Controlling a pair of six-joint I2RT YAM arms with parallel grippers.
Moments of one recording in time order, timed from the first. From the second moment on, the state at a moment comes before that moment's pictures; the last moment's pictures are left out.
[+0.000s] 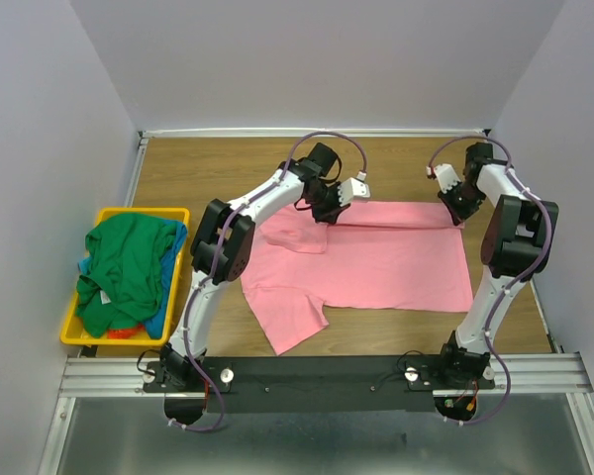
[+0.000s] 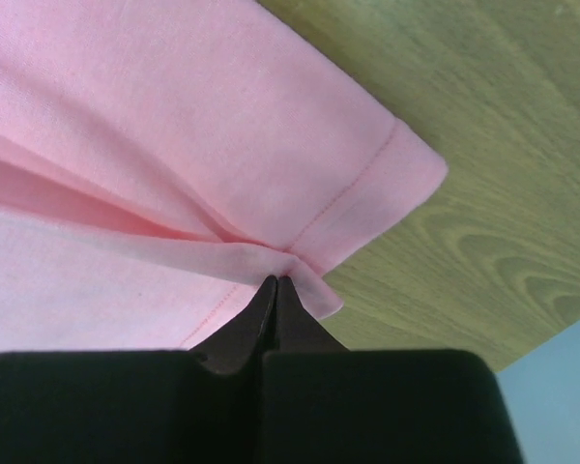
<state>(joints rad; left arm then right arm) -0.61 2.29 1.96 -0.75 0.54 0.74 -0.19 2.05 1.56 -0.82 -0.09 -0.84</state>
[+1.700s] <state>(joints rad) -0.09 2.32 2.01 -0.68 0.48 0.39 -0.17 2.39 2.06 -0.85 -0.10 -0.50</state>
